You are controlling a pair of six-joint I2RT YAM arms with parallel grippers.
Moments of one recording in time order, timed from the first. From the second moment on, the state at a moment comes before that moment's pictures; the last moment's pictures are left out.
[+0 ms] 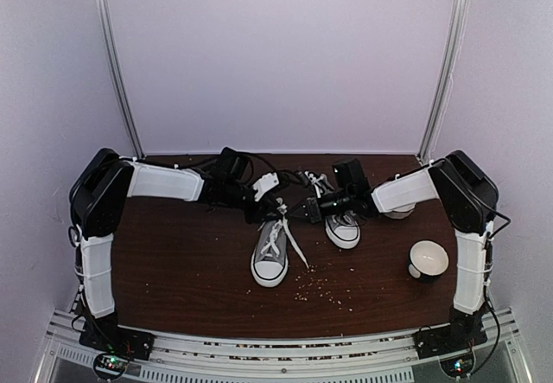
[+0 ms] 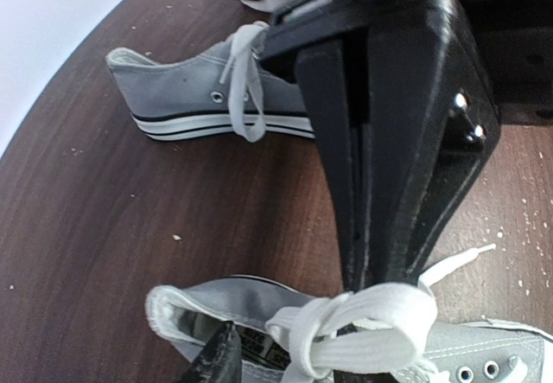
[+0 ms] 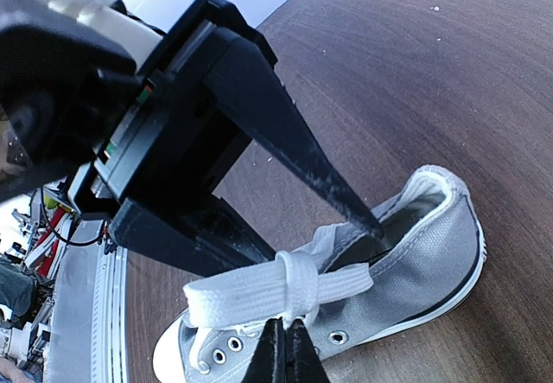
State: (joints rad) left arm -0.67 2.05 1.38 -0.07 0.51 0.50; right arm 0.58 2.04 1.19 0.30 -0.85 0.26
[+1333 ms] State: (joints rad) left arm -0.67 2.09 1.35 0.01 0.58 0.50; right arm 0.53 2.13 1.17 0.54 -0.88 0.56
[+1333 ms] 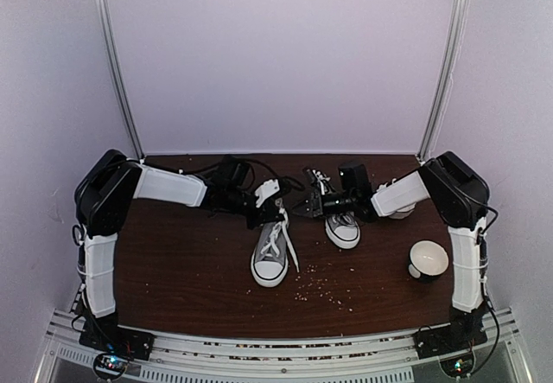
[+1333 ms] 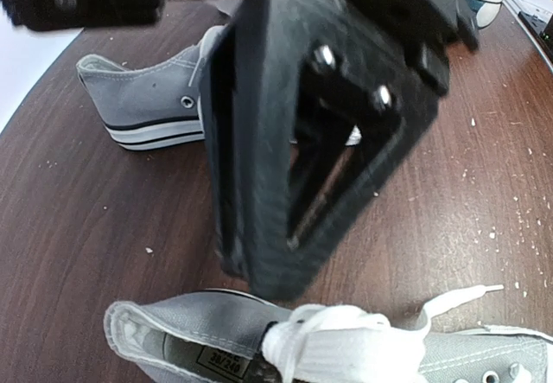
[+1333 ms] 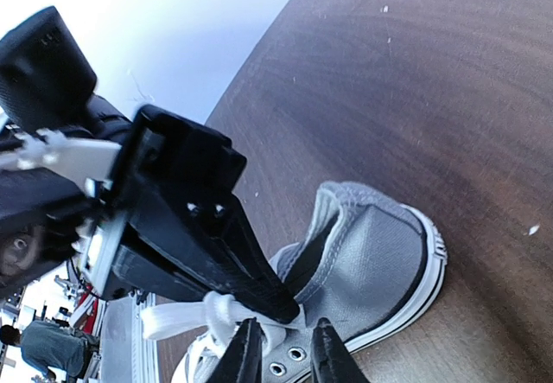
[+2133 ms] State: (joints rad) left arm -0.66 2.08 1.33 0.04 0.58 0.46; right arm 0.57 2.20 1.19 0.62 -0.94 0.64
